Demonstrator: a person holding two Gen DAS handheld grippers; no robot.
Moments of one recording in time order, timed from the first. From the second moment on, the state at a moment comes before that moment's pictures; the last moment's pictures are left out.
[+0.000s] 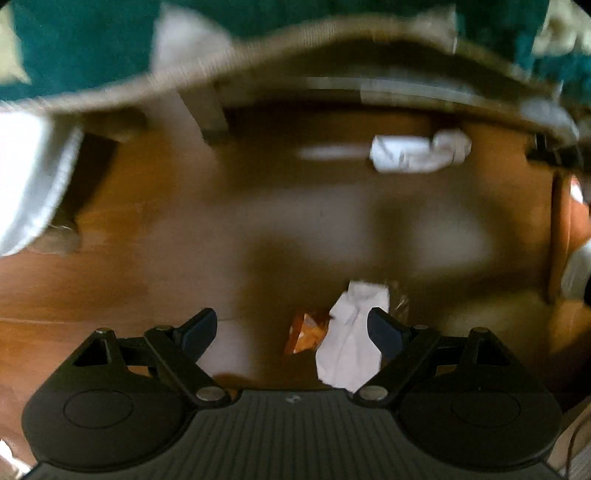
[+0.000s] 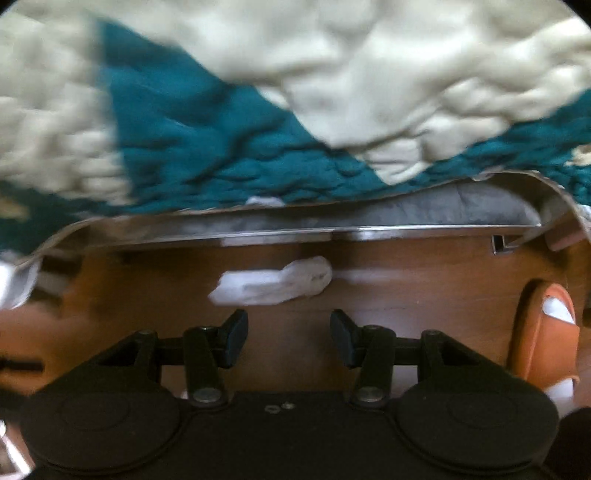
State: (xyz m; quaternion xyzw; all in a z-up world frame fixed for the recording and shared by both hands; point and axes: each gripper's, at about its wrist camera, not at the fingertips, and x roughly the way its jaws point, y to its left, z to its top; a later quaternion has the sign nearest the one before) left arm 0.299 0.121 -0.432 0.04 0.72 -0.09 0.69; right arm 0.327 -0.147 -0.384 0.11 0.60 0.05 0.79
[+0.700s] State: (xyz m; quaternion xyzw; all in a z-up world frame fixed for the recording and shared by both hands) left arm 0.266 0.150 -0.564 -0.05 0.76 -0.09 0.65; right arm 0.379 -0.115 -0.493 0.05 0.62 0.00 0.79
